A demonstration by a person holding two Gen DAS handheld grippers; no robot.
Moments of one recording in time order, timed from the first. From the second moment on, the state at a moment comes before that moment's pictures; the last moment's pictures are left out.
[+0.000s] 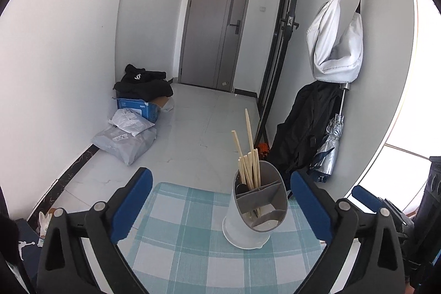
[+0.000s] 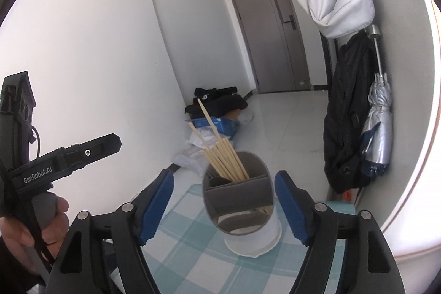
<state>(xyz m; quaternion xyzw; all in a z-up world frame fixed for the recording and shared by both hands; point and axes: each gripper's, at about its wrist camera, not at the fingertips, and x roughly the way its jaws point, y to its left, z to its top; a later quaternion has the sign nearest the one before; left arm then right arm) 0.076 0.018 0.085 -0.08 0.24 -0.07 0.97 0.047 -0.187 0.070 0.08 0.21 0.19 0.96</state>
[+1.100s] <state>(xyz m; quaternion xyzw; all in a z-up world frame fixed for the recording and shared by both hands) 0.011 0.028 0.084 -0.07 0.19 -0.04 0.98 -0.031 -0.184 0.072 0.09 0.17 0.16 0.97</state>
